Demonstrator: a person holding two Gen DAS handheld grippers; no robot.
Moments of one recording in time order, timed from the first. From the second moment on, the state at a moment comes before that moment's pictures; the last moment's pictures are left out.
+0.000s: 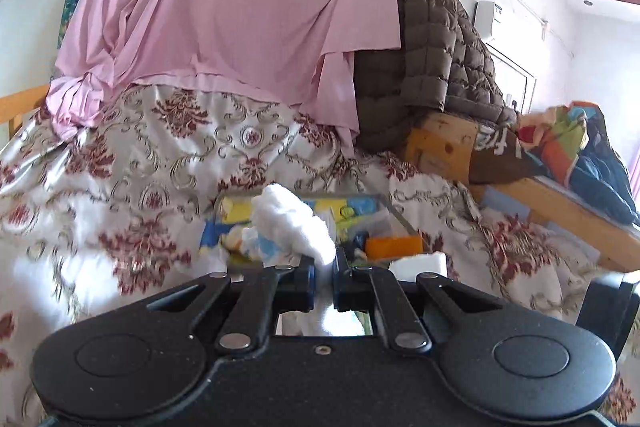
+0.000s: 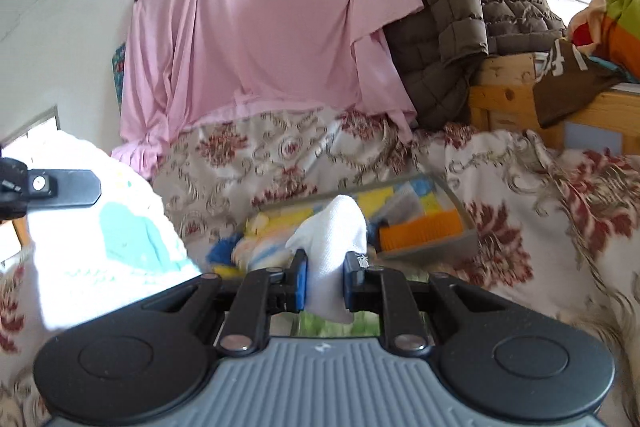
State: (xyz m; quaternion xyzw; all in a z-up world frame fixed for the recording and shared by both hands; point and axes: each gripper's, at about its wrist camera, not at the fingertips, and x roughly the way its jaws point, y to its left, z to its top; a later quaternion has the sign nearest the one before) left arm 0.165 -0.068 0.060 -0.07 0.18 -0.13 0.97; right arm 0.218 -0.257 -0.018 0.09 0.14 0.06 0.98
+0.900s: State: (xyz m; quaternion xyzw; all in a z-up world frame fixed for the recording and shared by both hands) left arm 0.410 -0.122 0.004 -0.10 0.19 -0.09 0.97; right arm 0.403 -0.345 -0.052 0.25 0.20 0.12 0.94
